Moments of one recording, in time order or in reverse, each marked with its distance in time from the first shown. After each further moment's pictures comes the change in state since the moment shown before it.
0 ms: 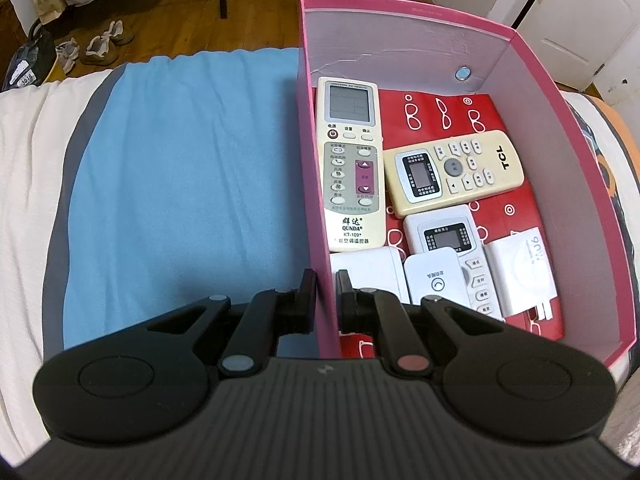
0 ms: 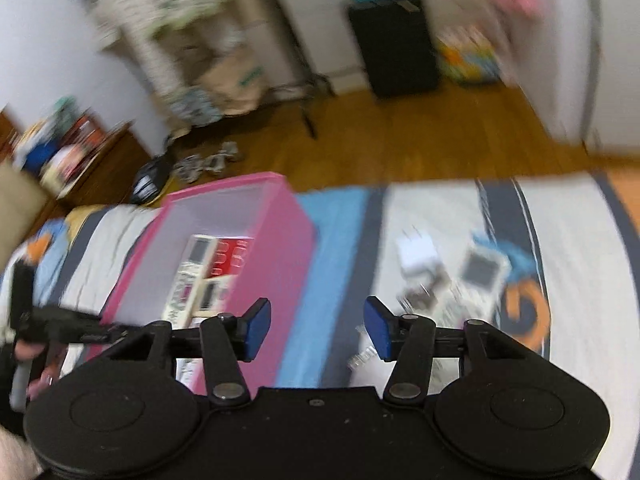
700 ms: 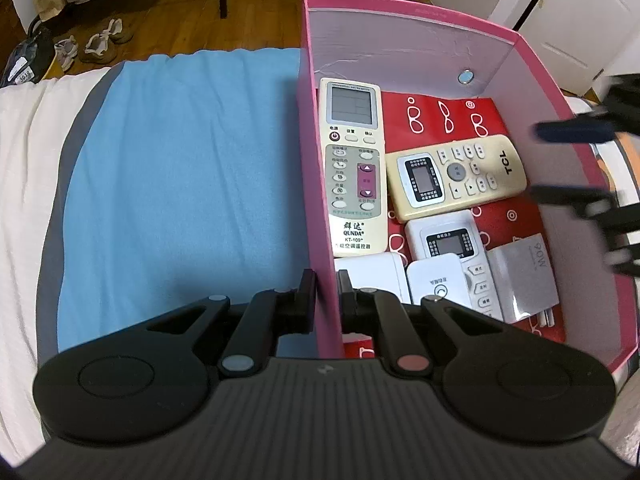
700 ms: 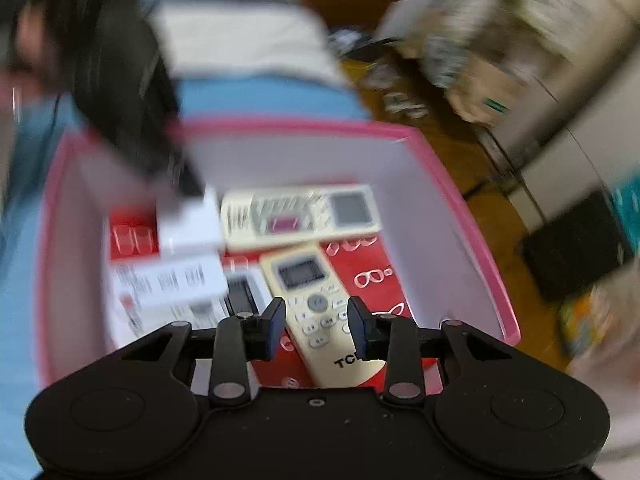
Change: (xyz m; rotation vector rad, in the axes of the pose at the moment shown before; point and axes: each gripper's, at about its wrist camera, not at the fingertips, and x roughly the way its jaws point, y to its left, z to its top) left arm 0.004 0.003 0.003 -0.013 -0.008 -0.010; right arm 0.057 0.201 -0.026 -1.123 0.085 0.025
